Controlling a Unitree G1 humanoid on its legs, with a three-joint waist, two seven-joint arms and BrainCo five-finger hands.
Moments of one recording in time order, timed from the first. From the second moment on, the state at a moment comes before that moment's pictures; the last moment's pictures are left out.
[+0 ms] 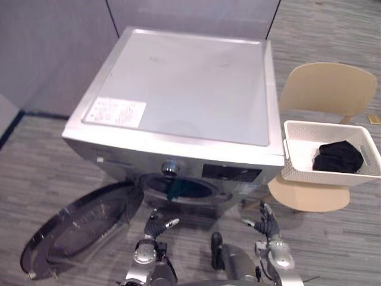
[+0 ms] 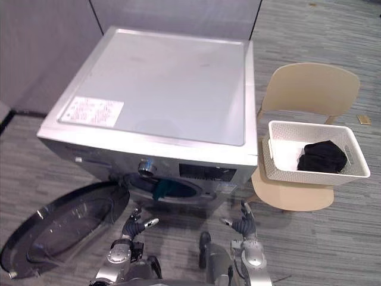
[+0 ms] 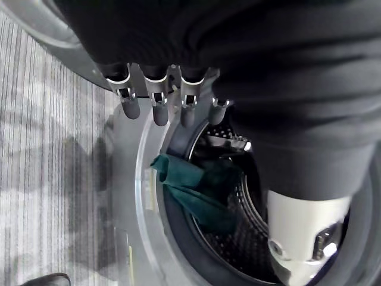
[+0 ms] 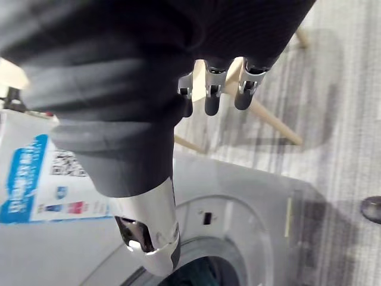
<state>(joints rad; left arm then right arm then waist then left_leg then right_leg) 0.04 0.06 -0.02 0.82 0.15 -0.16 0.16 0.13 -0.08 -0.07 0.66 -0.04 -0.16 -0.15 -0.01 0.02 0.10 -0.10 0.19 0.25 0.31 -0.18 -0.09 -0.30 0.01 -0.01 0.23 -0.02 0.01</state>
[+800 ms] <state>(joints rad) 0.03 0.07 0.01 0.95 0.17 -0.12 0.15 -0.01 -0.10 -0.02 0.85 0.03 -0.15 -0.17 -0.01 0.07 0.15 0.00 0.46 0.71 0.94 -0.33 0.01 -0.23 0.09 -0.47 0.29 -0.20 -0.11</state>
